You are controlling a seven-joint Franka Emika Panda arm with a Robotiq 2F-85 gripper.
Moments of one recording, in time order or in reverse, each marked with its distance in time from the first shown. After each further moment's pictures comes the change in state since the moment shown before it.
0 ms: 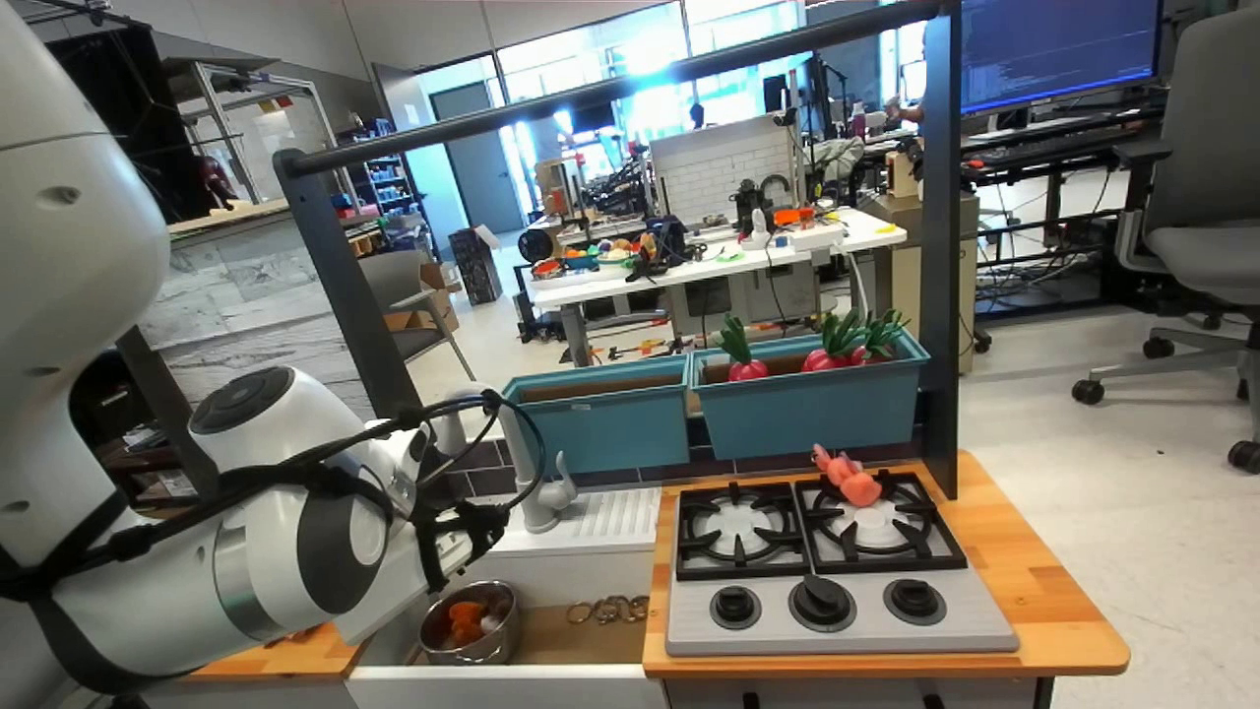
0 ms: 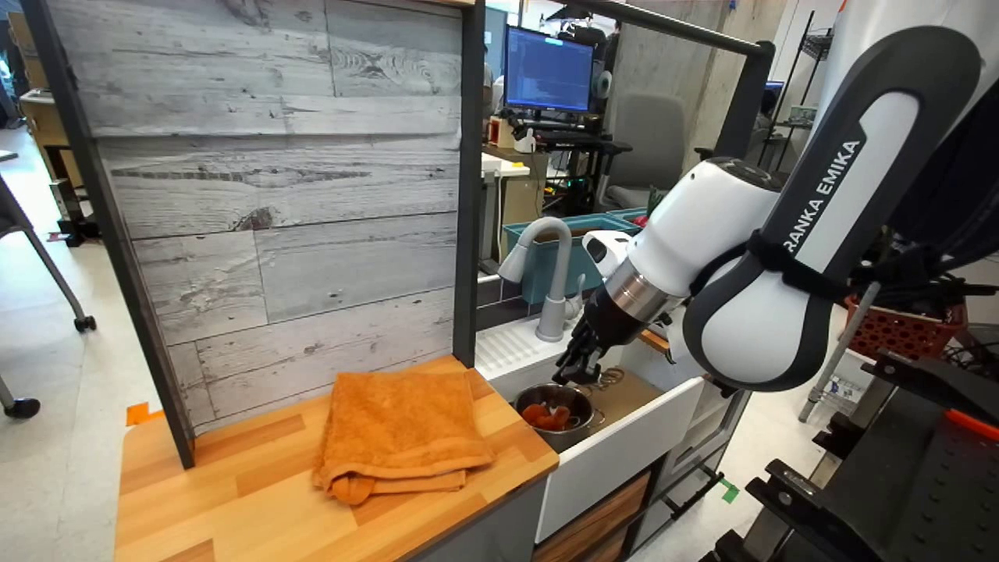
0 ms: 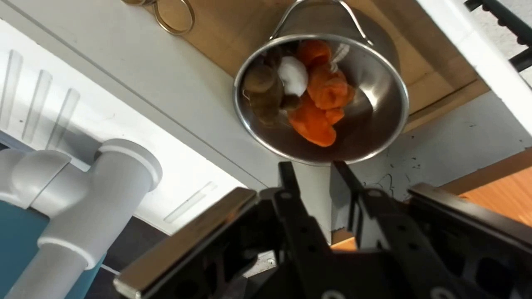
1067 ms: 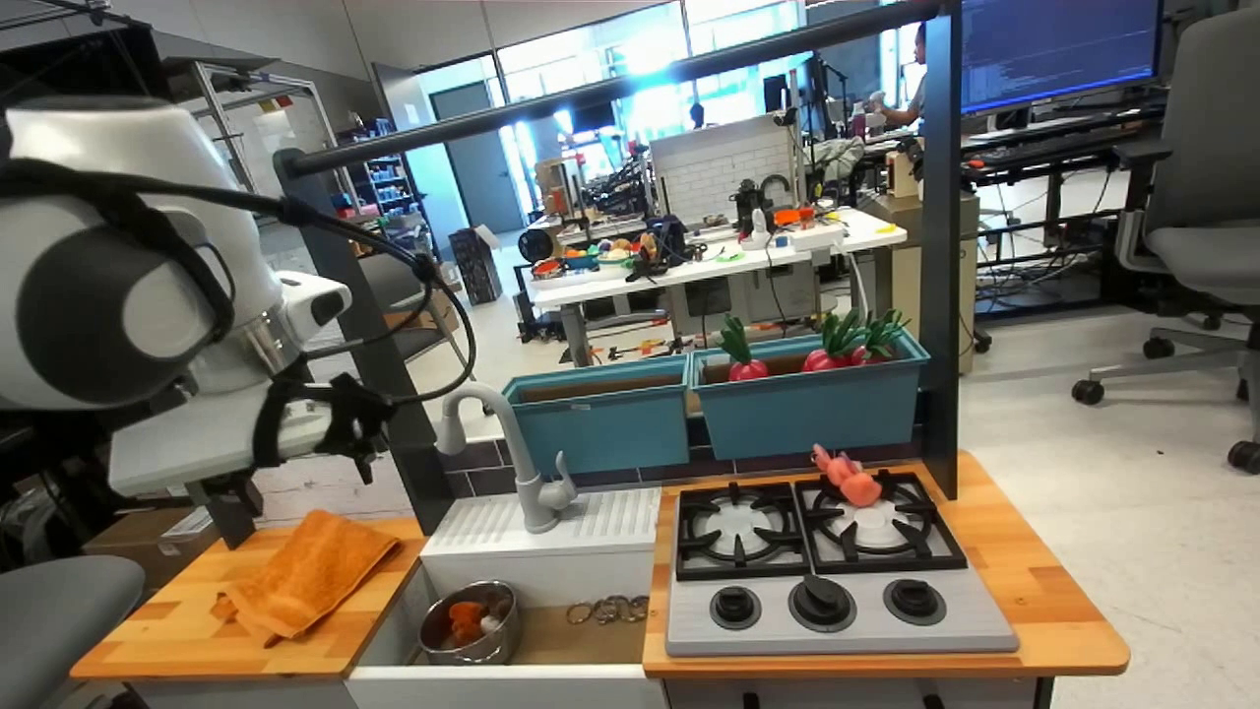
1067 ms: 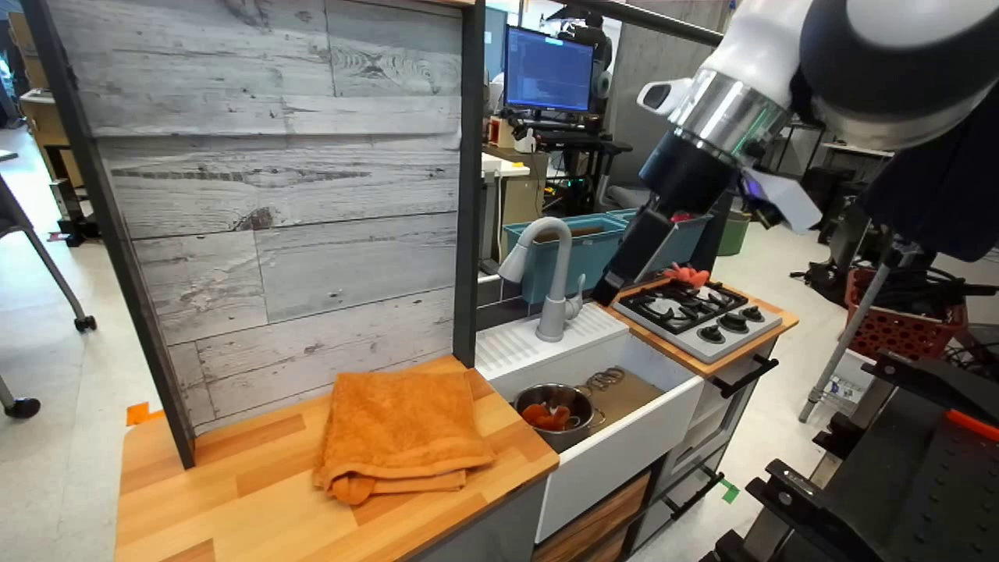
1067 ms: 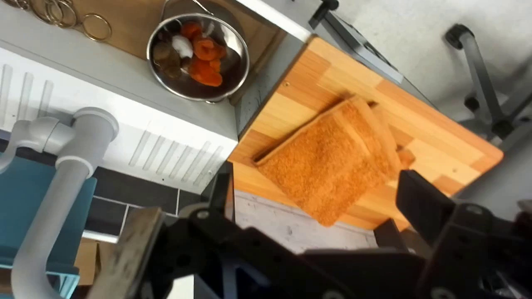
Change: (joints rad) arm -0.604 -0.476 0.632 -0.409 0.088 -0.396 -0.025
